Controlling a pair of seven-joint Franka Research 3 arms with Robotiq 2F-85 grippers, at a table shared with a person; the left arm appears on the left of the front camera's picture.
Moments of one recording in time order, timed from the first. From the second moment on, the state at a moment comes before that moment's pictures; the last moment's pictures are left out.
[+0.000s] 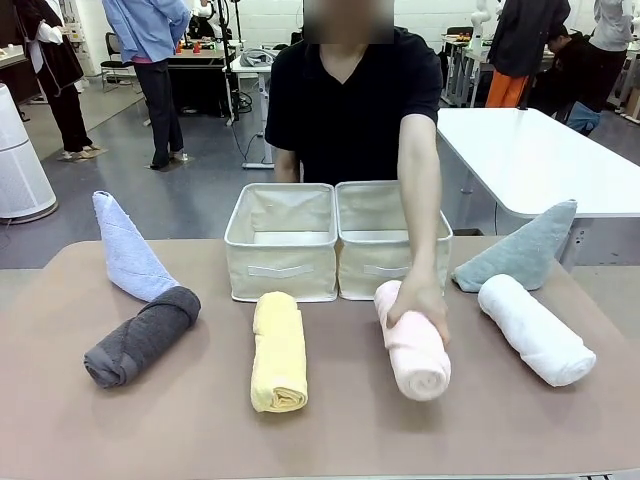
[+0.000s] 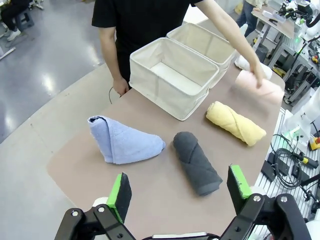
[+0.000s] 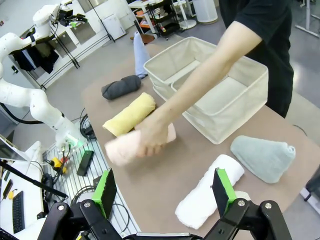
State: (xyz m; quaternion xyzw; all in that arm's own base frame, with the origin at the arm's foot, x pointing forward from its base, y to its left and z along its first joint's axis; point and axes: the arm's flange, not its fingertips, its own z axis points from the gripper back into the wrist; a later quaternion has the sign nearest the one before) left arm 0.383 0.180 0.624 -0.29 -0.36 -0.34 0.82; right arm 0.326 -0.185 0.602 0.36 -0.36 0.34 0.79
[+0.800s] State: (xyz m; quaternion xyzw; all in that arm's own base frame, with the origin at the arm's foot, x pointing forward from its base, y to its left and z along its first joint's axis) left arm 0.528 0.019 0.622 -0.02 -0.09 -0.22 0.97; right arm 0.327 -0.185 0.603 0.36 -0.36 0.34 0.79
